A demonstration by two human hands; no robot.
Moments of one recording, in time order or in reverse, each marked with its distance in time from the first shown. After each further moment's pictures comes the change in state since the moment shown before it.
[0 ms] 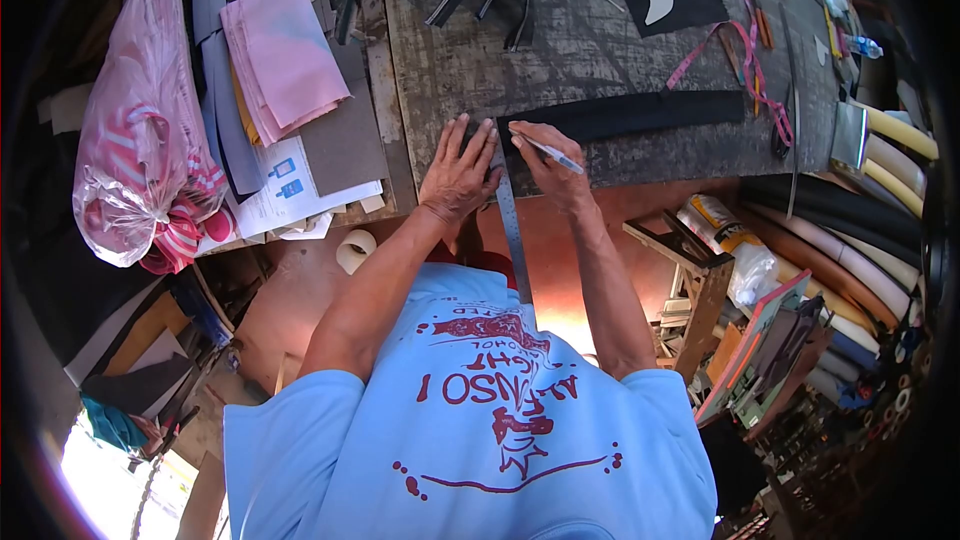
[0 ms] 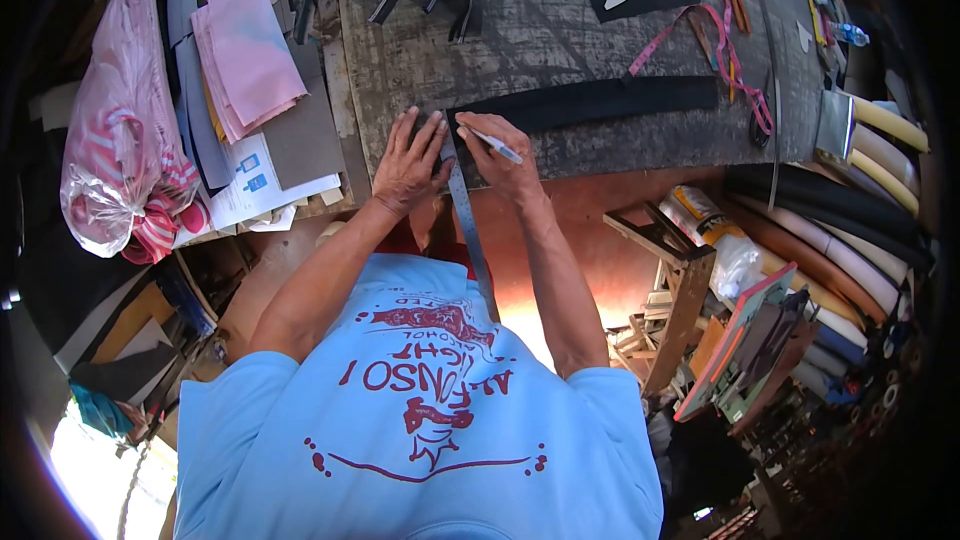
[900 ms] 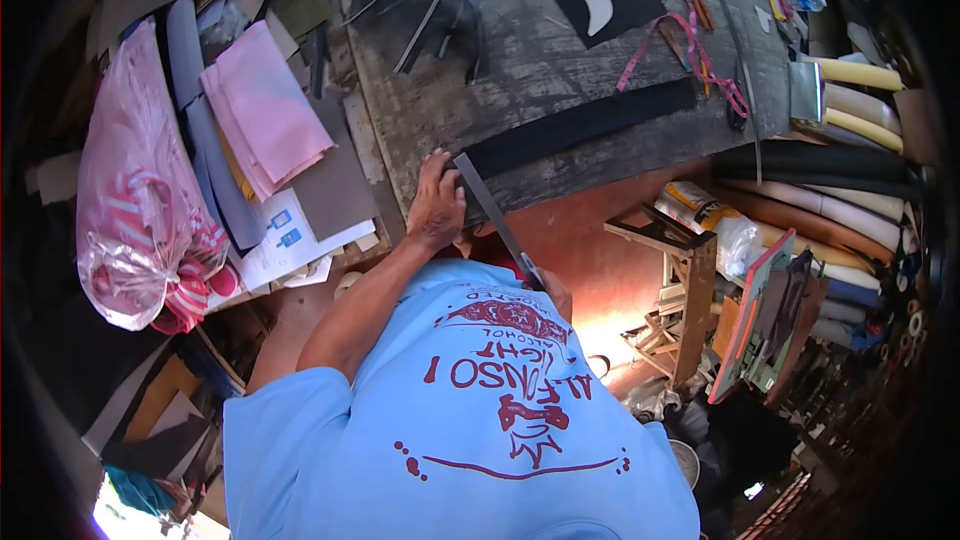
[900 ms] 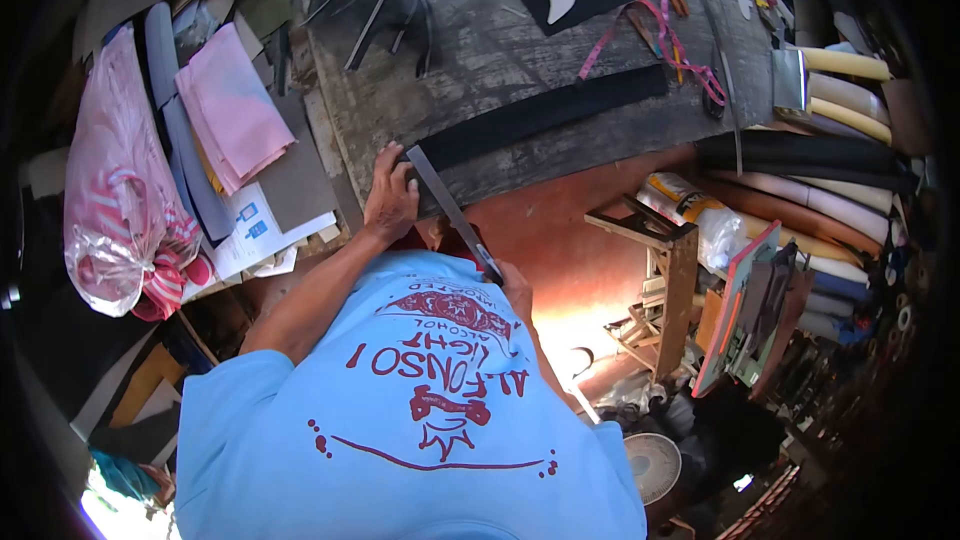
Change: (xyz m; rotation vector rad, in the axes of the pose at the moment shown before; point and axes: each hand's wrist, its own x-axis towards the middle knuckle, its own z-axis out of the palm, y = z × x) left_hand -0.008 -0.009 -0.006 -0.409 0.113 -0.081; right_hand -0.215 -0.053 0.005 -0.156 0.141 0.712
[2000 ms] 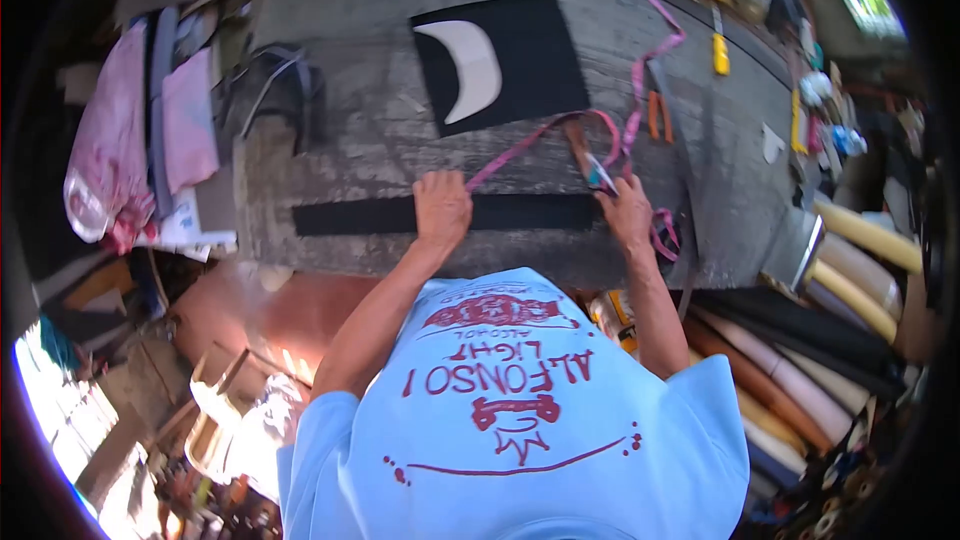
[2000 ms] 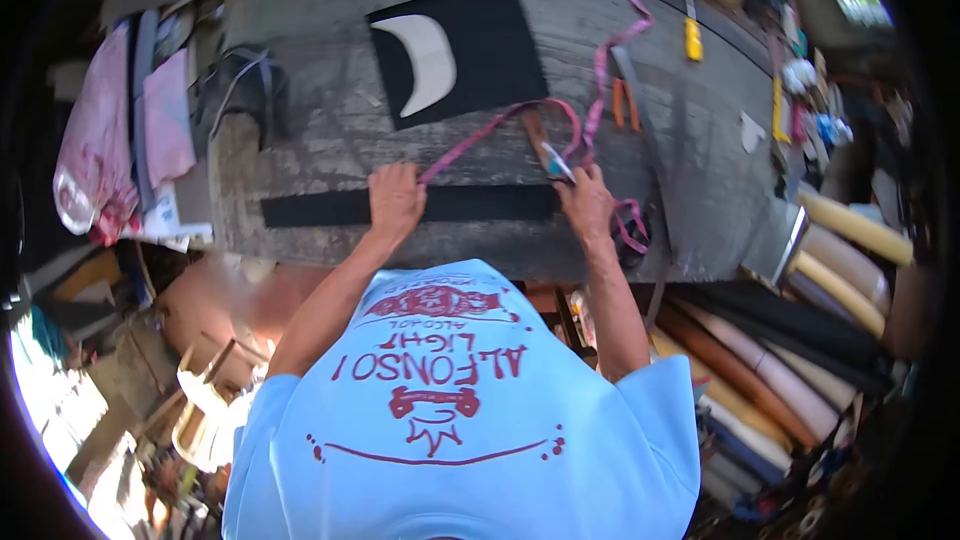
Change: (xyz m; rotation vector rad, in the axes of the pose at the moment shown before) left_hand 0.263 0.198 0.220 0.379 0.125 -0.423; right_hand 0.504 0.043 -0.378 -0.663 -0.077 -0.526
